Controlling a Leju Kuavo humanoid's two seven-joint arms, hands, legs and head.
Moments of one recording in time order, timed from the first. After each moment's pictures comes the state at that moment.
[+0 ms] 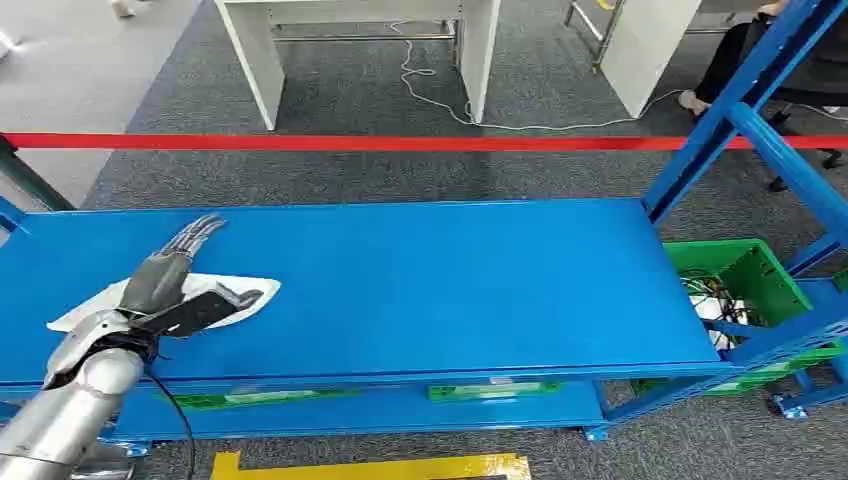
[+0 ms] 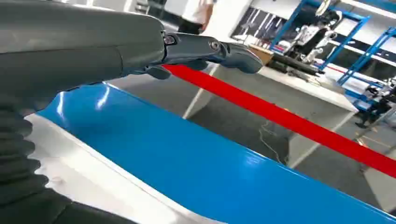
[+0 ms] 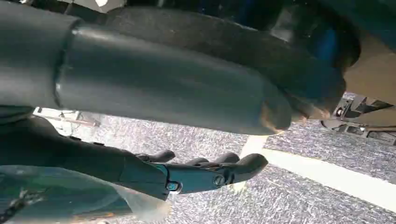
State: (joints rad) left arm -0.30 0.23 -0.37 -1.28 -0.52 0.11 -0.31; right arm -0.05 0.11 0.21 -0.18 0.17 -0.12 0.22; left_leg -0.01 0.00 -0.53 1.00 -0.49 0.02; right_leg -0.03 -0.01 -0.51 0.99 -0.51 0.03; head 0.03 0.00
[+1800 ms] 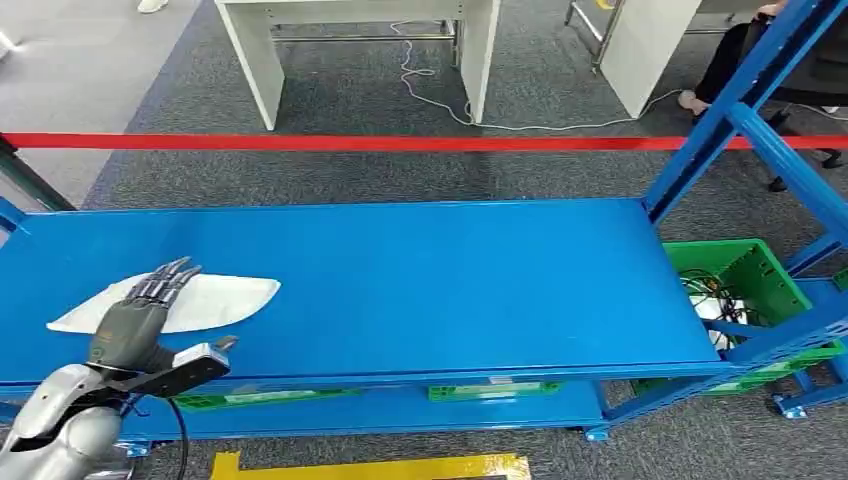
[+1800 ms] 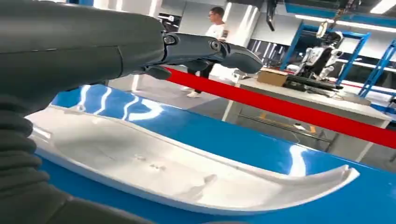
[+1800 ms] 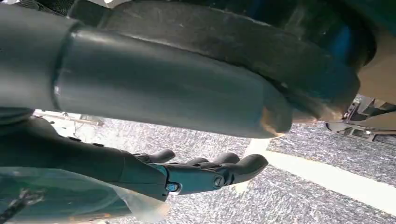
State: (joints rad) left arm -0.07 0.28 -0.30 -1.39 -0.72 0.28 -0.34; right arm -0.05 0.10 0.20 -0.18 0.19 -0.08 0.23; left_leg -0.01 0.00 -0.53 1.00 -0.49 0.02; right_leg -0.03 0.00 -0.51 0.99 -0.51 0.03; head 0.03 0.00
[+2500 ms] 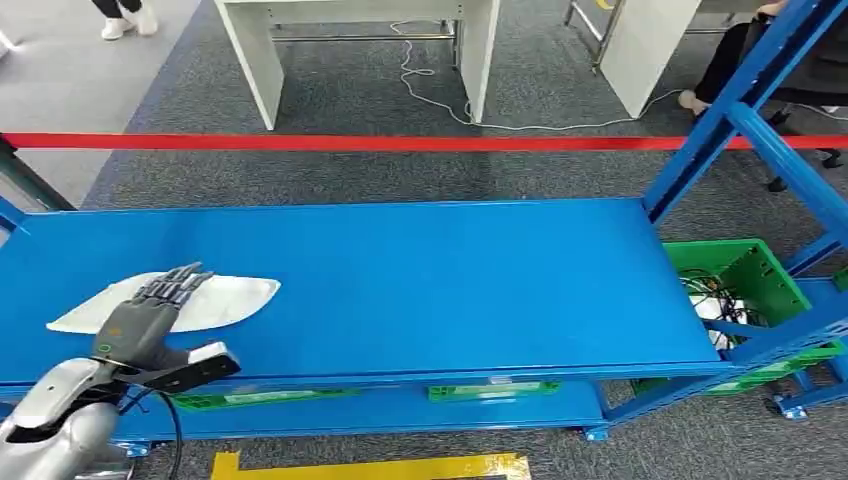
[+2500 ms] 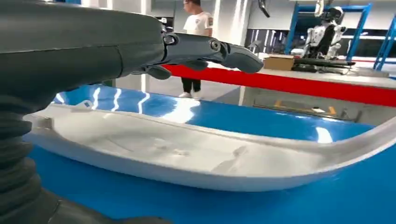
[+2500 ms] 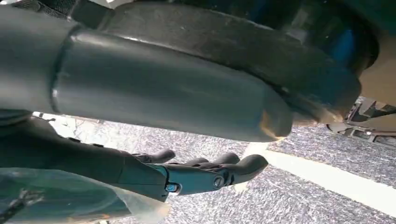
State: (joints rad) left arm -0.10 0.33 -0.35 -1.35 -0.83 0.22 -0.27; right arm -0.05 0.10 0.20 -0.18 0.20 -0.07 0.23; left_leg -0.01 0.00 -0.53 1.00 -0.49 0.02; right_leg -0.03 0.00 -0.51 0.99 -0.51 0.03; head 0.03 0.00
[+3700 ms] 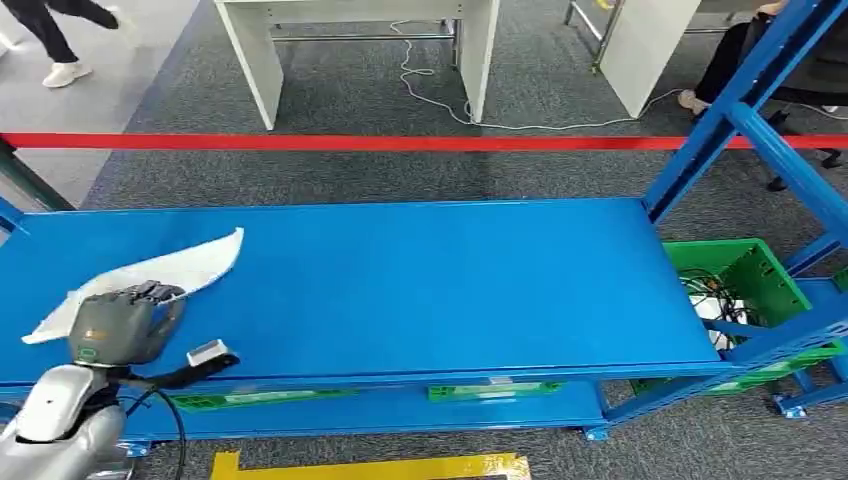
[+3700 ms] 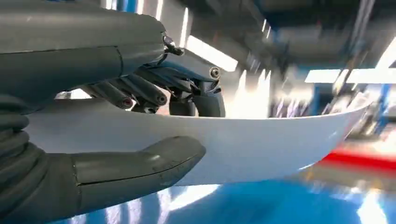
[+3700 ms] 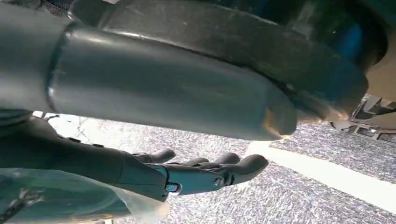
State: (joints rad) left arm -0.10 0.27 -0.29 -1.28 -1.04 0.65 -0.23; right arm -0.05 0.10 0.20 -0.18 0.23 -0.08 0.24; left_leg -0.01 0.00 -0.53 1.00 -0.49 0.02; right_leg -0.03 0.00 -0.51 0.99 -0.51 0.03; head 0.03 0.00
